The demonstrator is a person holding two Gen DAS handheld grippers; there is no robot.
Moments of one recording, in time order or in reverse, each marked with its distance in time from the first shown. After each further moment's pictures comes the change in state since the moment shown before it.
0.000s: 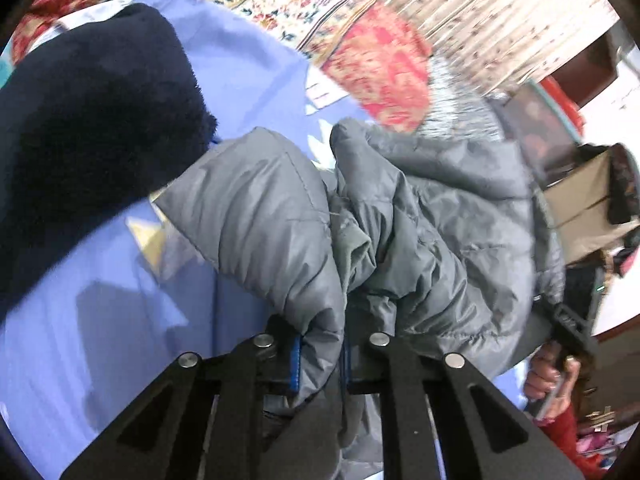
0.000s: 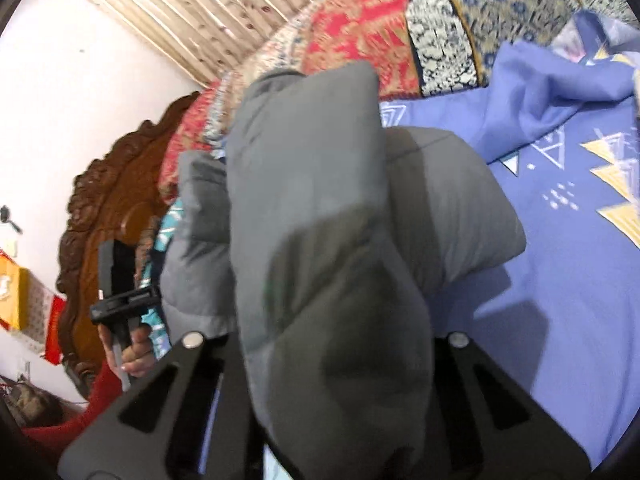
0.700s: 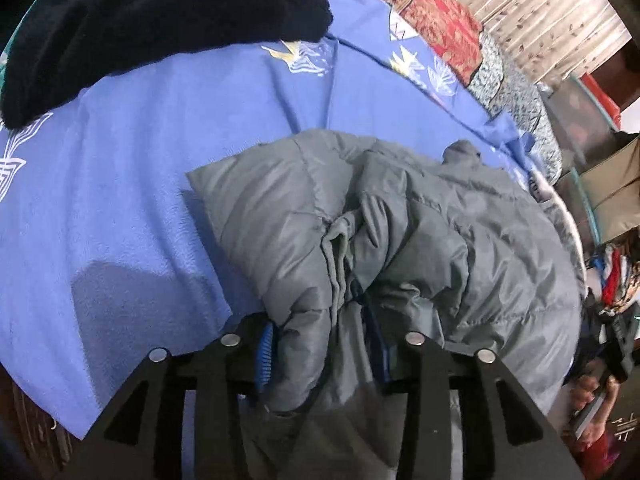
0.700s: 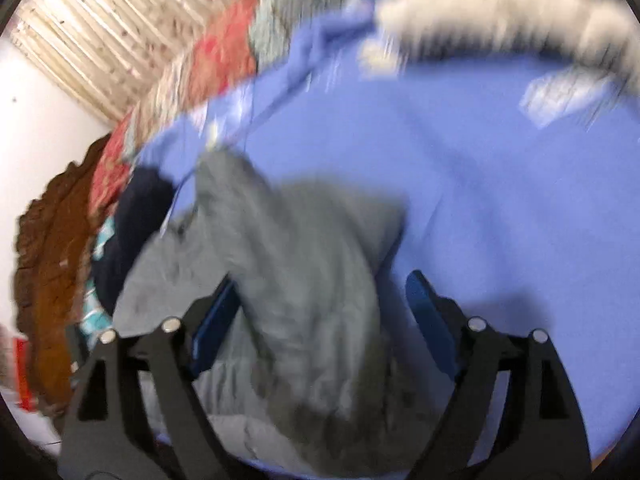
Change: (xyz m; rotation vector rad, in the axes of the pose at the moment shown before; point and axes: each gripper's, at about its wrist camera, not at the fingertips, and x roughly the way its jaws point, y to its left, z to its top) left arm -0.037 0.075 -0.208 -0.100 -0.002 0.178; right arm -0.142 -0.035 -0.183 0.154 -0.234 -0.408
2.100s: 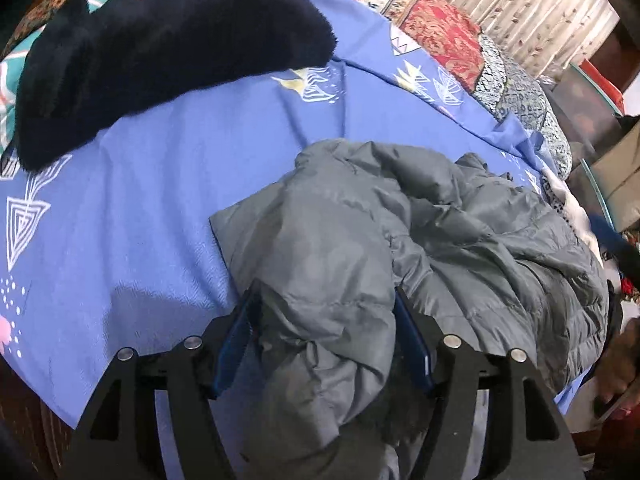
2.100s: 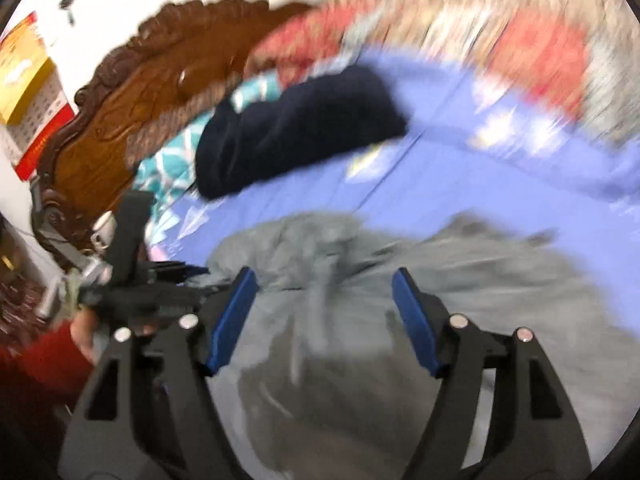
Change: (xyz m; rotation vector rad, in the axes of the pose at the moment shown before) left arm -0.011 -0.005 0.010 0.061 -0.045 0.092; right arm 0.077 0.238 -0.032 -0.732 0.129 0.359
